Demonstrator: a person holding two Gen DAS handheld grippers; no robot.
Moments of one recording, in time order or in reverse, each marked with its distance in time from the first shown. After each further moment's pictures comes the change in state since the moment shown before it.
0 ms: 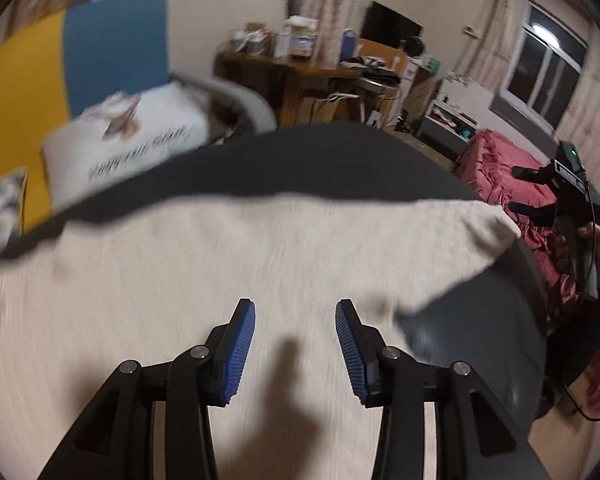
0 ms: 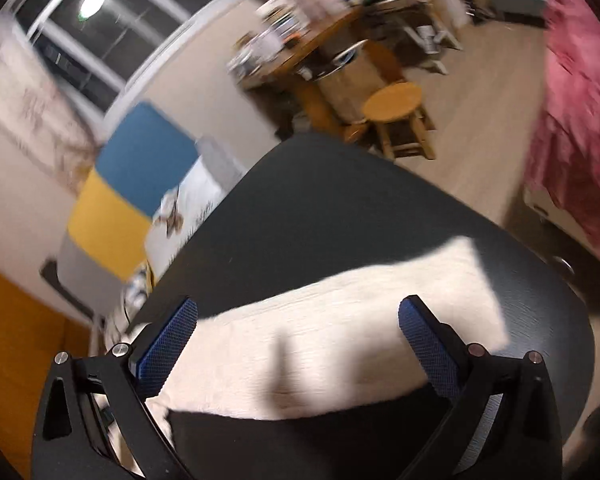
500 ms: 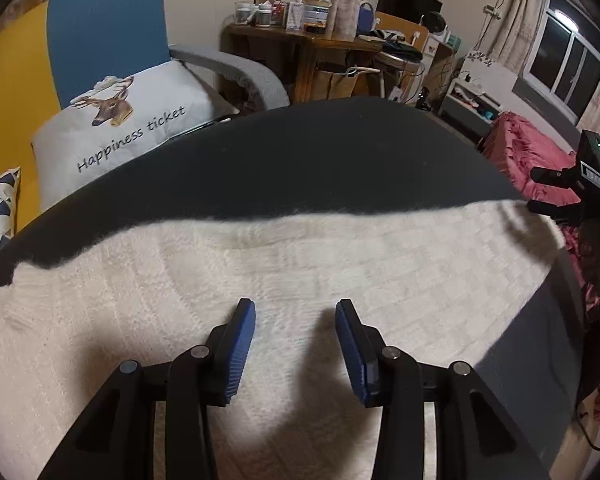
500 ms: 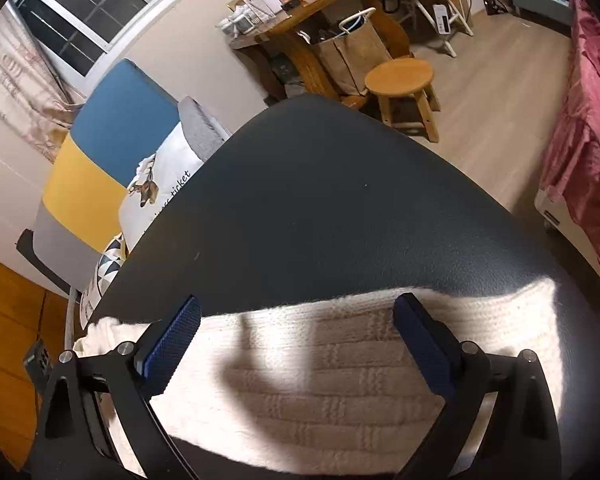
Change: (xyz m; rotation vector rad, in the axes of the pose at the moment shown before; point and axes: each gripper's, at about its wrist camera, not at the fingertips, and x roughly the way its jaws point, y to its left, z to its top) left arm 0.057 0.001 0.027 -0.036 0.063 0.046; right arm 0.053 0.005 0.012 -0.029 0.086 -0.059
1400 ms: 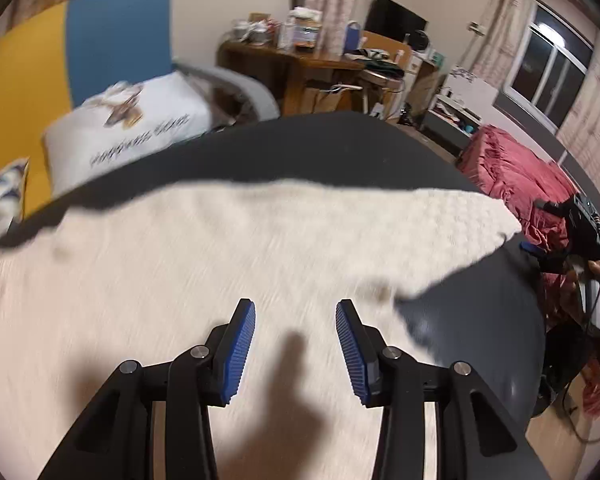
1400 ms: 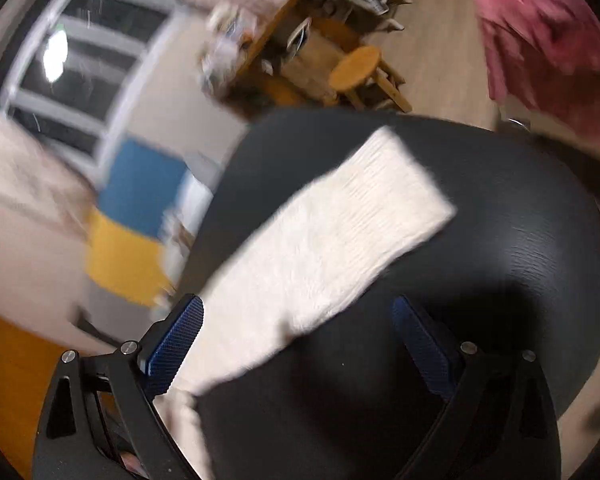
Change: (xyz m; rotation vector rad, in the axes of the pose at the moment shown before) left arm -0.075 0.020 -0.076 -0.057 -0.020 -0.033; right arm -0.089 -0.079 -0.087 0.402 -0.180 0.191
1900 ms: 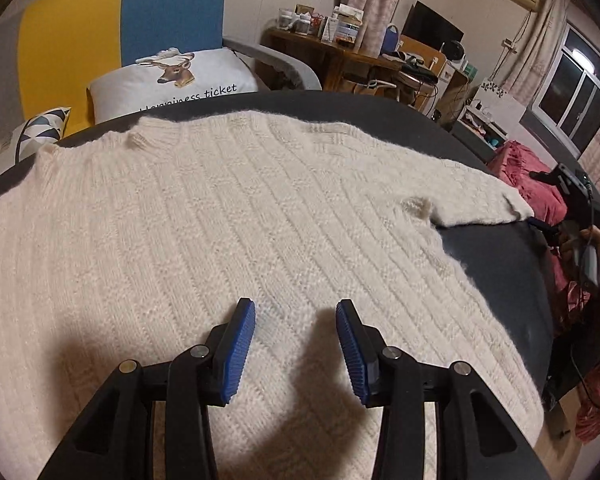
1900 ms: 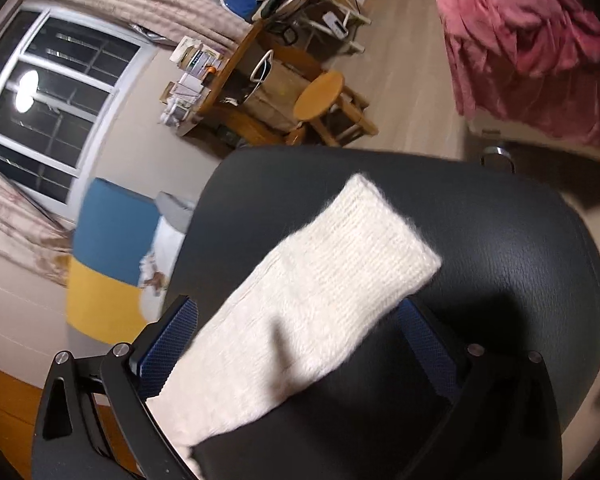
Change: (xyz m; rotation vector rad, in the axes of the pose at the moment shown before) left arm -0.022 0.029 -0.064 -0.089 -0.008 0.050; right arm 0.032 0.026 0.012 -0.048 -0.079 -0.214
